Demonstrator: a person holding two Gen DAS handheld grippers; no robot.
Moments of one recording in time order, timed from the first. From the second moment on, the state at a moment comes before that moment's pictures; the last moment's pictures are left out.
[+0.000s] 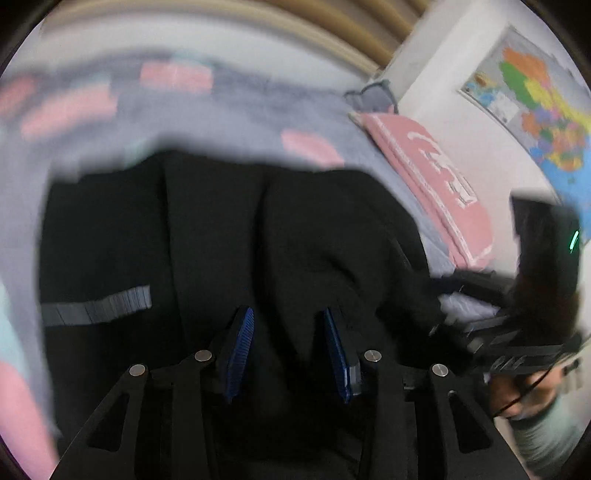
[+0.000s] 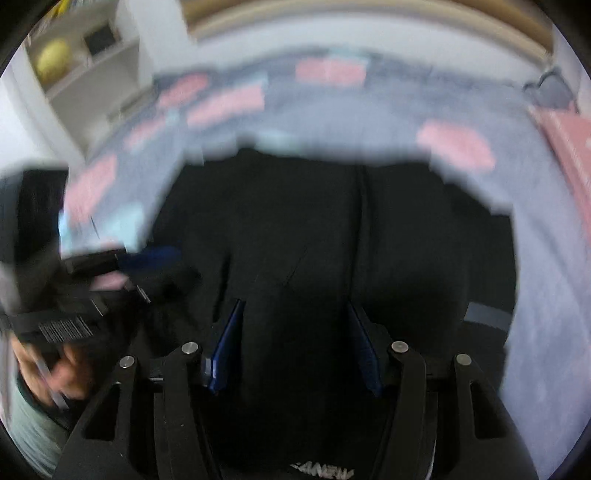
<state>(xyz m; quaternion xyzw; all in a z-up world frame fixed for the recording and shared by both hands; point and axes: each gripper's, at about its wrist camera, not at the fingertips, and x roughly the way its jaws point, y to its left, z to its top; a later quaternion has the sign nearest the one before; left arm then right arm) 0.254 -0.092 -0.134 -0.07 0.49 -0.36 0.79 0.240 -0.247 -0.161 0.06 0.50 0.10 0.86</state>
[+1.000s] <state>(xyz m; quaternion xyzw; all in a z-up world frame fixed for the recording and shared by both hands) 0.180 -0.046 -0.121 -0.10 0.48 -0.30 0.82 0.151 -0.258 -0.180 0.13 0.48 0.08 0.86</state>
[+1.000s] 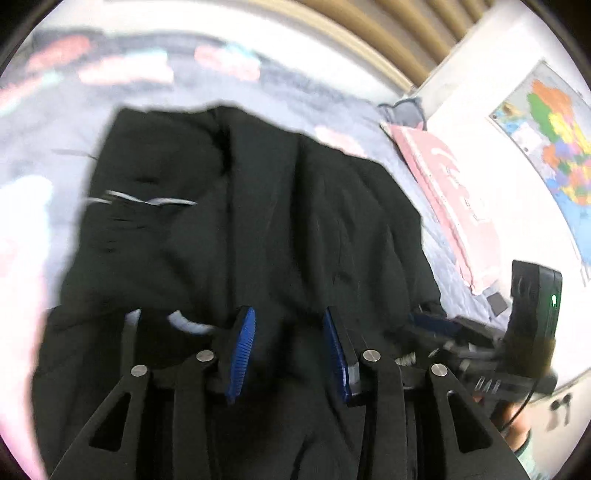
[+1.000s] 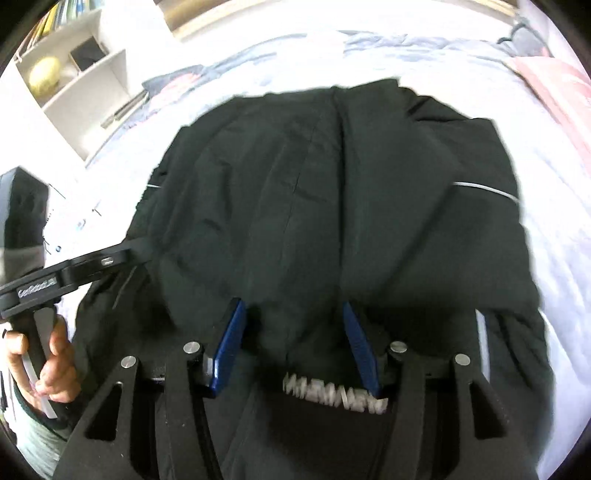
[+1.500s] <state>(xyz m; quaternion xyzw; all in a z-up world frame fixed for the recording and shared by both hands) 0.068 0.122 -0.113 -0.15 0.45 -0.18 0.86 0.029 -0.298 -0.156 0.17 0.46 0.03 0.87</state>
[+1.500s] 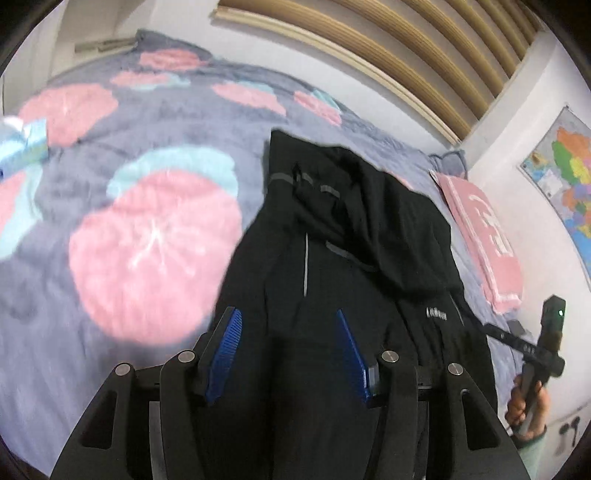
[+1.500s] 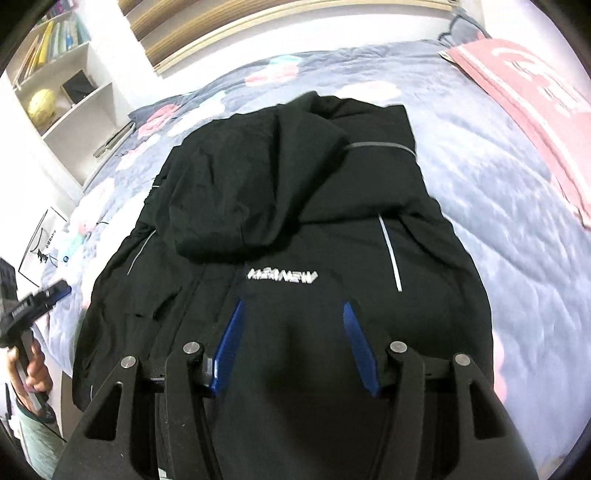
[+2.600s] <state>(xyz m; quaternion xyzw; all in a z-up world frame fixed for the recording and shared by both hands) 0.060 0.115 -0.181 -0.14 0.51 -0.18 0.83 -0.049 -0.386 -0.192 0.21 0.46 -0.12 0.85</state>
